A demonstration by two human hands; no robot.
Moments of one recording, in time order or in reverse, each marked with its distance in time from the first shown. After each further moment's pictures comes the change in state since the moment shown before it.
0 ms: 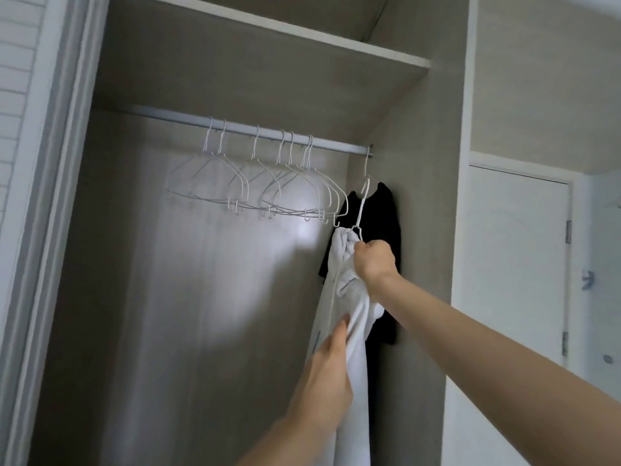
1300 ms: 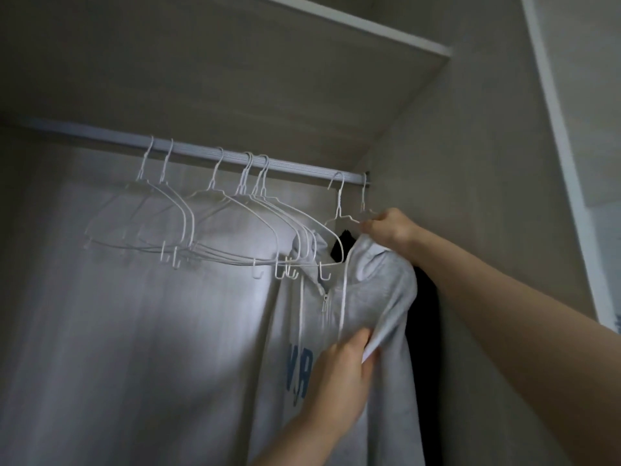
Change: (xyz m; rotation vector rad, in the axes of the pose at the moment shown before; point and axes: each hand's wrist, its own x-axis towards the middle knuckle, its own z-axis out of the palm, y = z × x) left_hand 0.249 -0.075 0.046 -0.033 0.243 0.423; right_hand 0.236 -0.020 0.017 -0.217 -0.041 -0.299
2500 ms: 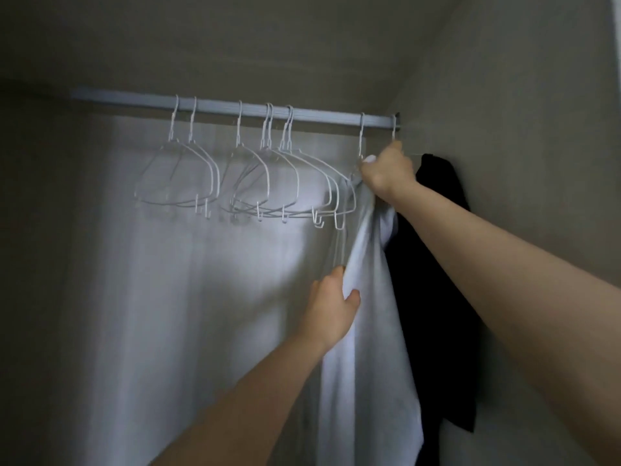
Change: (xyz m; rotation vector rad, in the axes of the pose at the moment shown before) left_hand 0.008 -0.009 -0.037 0.094 -0.024 -0.331; right_hand -0.013 -0.032 0.035 -0.024 0.201 0.034
